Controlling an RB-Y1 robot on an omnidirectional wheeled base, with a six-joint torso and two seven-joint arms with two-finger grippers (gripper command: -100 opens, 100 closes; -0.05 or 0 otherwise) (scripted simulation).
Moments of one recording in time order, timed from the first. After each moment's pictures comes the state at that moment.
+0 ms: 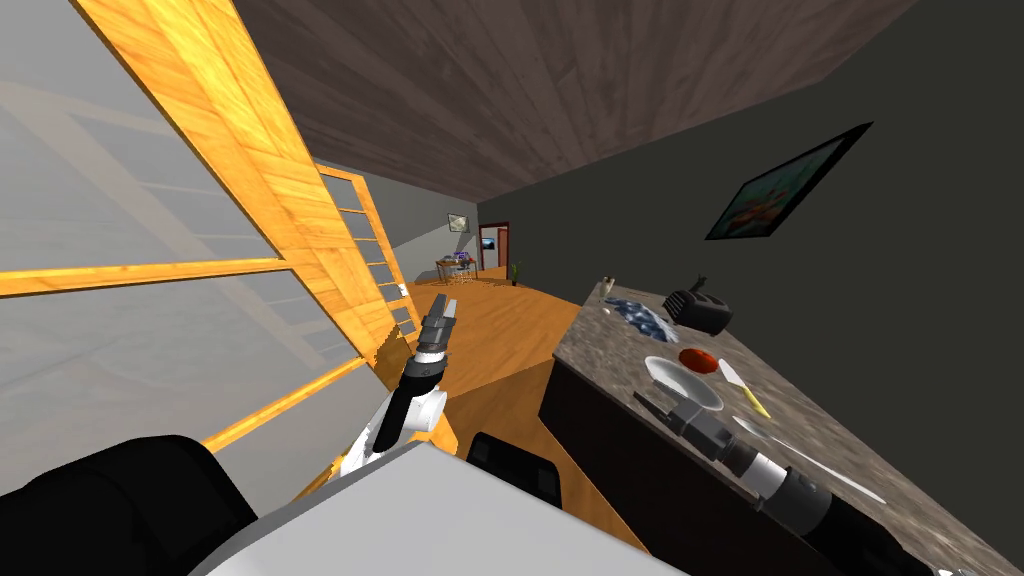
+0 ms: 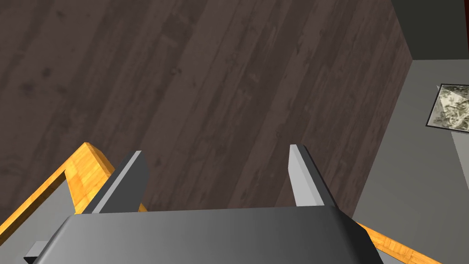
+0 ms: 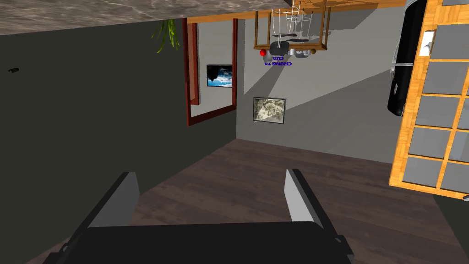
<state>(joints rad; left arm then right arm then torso) 0.48 0.00 0.02 -2.25 -0.08 -0.62 -0.12 0.48 -1.04 -0.07 -1.62 0.36 -0.68 0.34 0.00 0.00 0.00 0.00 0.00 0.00</state>
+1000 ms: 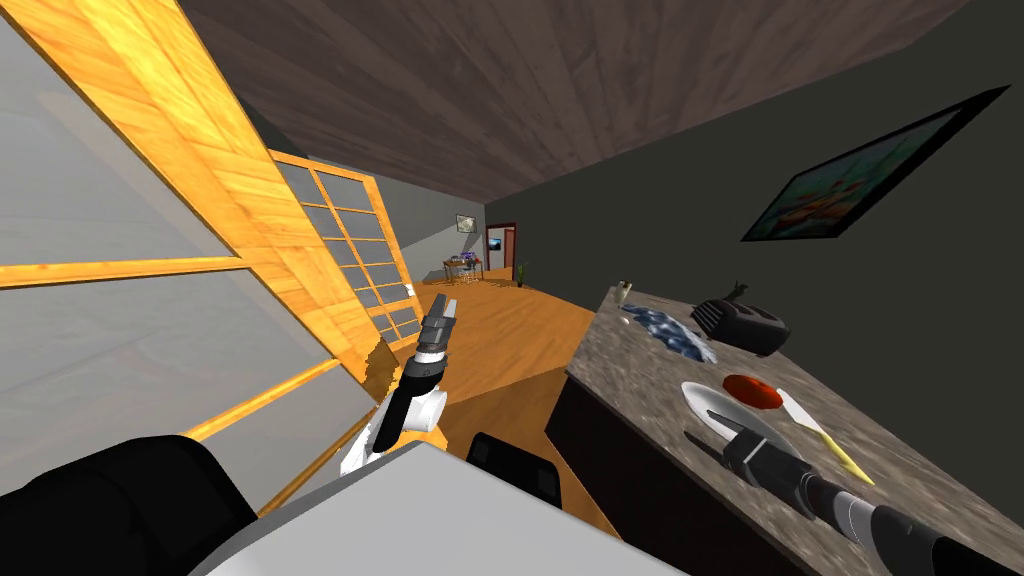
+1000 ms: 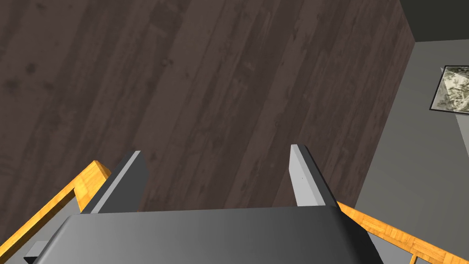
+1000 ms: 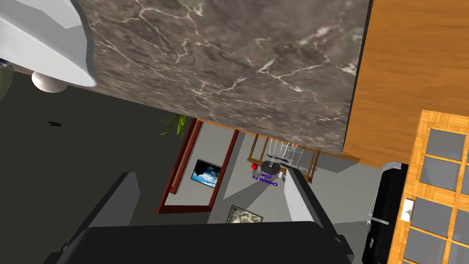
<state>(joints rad) 0.48 0.00 0.02 -2.25 -0.08 -0.62 -0.12 0.50 -1.28 -0.03 -1.39 0.51 -0.61 0.44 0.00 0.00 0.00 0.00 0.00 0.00</state>
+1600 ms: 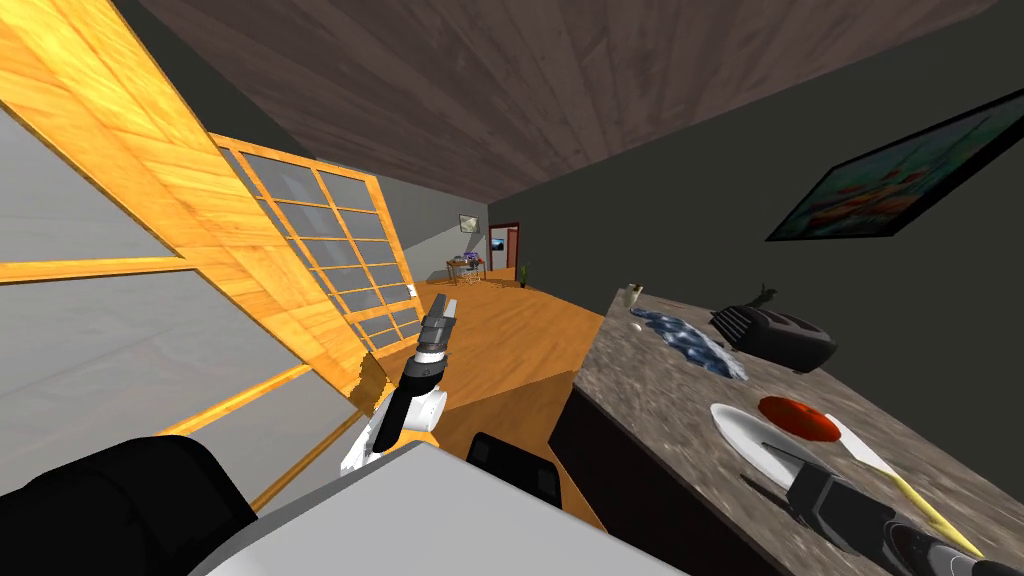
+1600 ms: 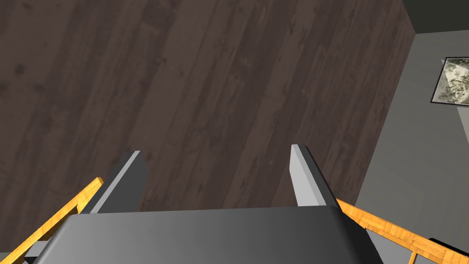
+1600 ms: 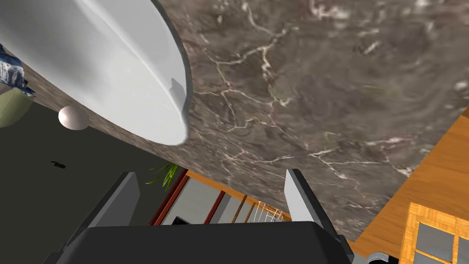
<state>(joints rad) 0.48 0.00 0.02 -2.25 -0.08 -0.62 -0.12 0.56 -1.39 0.01 -1.30 0.59 -0.52 0.49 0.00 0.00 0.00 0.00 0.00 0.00</state>
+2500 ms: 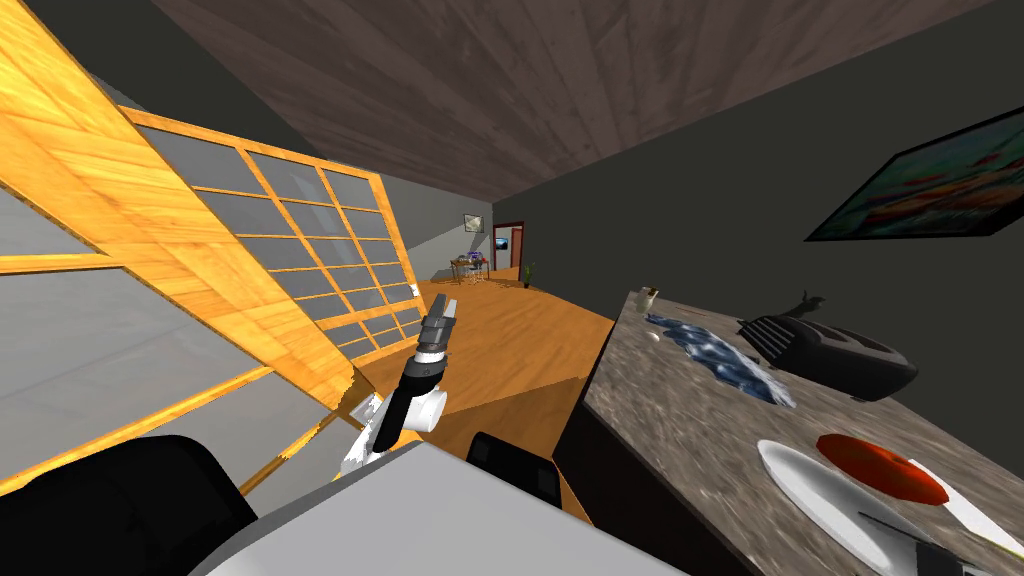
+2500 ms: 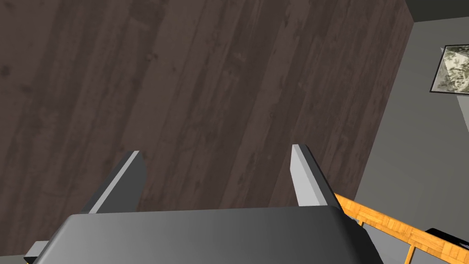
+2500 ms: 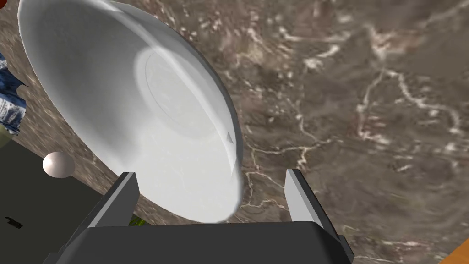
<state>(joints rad) 0.48 0.00 0.02 -2.25 -0.08 -0.62 -0.12 0.60 -1.46 0.09 -1.16 0.68 -0.48 0.55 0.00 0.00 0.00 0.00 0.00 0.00</state>
